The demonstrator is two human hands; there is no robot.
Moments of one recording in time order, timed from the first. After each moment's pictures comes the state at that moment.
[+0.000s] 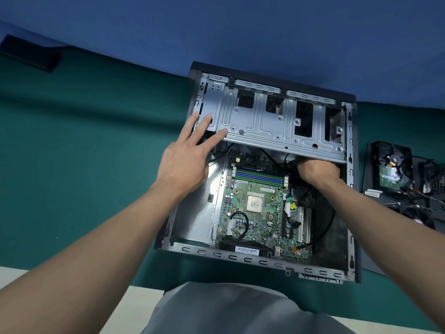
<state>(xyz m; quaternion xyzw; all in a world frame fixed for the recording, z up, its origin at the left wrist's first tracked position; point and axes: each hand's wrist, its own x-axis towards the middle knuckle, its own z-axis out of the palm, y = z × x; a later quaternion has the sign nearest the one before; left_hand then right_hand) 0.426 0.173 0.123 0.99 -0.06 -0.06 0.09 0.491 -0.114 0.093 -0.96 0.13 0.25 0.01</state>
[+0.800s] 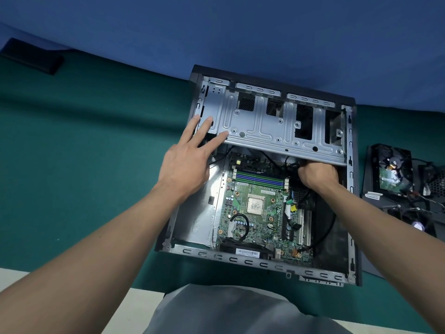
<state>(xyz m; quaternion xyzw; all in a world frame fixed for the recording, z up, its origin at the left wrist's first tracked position) 0.426 0.173 0.122 0.99 -0.06 -0.06 0.08 0.485 -0.112 0.099 -0.95 0.18 0.27 0.01</state>
